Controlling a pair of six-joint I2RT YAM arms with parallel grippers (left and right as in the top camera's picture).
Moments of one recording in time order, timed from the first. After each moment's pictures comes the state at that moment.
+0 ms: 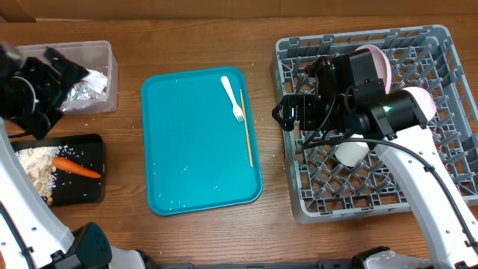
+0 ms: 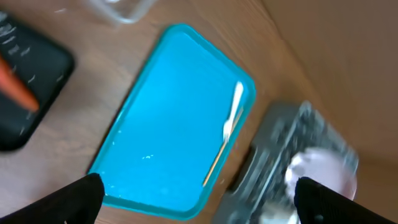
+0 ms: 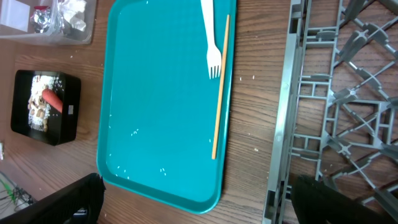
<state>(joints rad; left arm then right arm) 0.44 1.66 2.21 -1.69 0.45 -0.42 0.32 1.45 1.43 -1.00 -0.38 0.29</state>
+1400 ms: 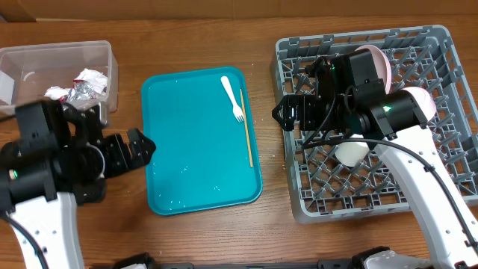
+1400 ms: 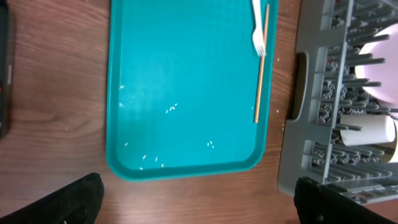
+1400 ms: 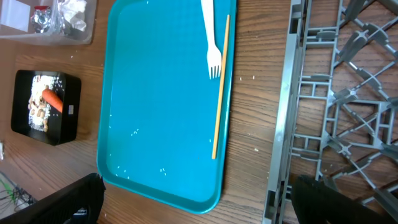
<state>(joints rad) 0.29 1.14 1.32 -1.37 0.44 -0.09 0.32 1.45 1.43 -1.00 -0.38 0.29</state>
